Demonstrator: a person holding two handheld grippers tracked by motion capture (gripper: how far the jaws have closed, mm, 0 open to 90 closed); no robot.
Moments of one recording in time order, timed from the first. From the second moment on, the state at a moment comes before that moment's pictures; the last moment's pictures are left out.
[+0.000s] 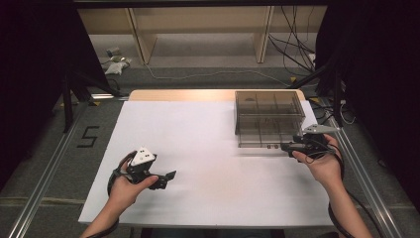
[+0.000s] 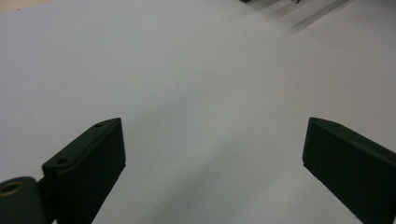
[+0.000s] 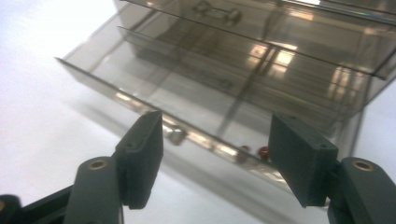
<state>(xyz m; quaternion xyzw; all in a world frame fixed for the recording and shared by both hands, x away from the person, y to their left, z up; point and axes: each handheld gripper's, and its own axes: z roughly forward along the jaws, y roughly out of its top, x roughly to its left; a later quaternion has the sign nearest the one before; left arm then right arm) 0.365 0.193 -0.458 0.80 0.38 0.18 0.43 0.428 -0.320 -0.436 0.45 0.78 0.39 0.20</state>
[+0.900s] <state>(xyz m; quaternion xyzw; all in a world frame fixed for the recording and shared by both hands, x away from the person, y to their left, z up) 0.368 0.191 -0.457 0.80 0.38 0.18 0.43 0.410 -0.305 -0.432 0.42 0.78 0.41 0.22</state>
